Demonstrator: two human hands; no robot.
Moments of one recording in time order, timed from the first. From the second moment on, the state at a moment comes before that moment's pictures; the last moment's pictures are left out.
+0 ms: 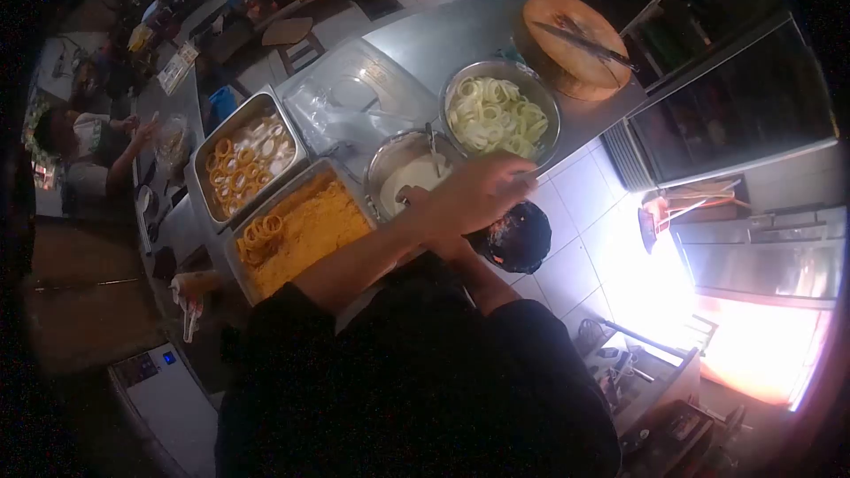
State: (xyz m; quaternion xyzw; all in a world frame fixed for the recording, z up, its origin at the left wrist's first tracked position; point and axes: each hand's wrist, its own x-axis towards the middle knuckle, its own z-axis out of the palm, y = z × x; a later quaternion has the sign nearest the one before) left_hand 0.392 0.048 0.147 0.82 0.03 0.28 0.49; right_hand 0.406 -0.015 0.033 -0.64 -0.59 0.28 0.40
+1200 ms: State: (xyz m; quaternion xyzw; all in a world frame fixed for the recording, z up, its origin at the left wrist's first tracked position) left_hand 0.067 0.064 0.041 0.79 0.53 0.20 0.23; right_hand 0.390 0.007 0.041 -0.74 -0.57 0.25 0.26
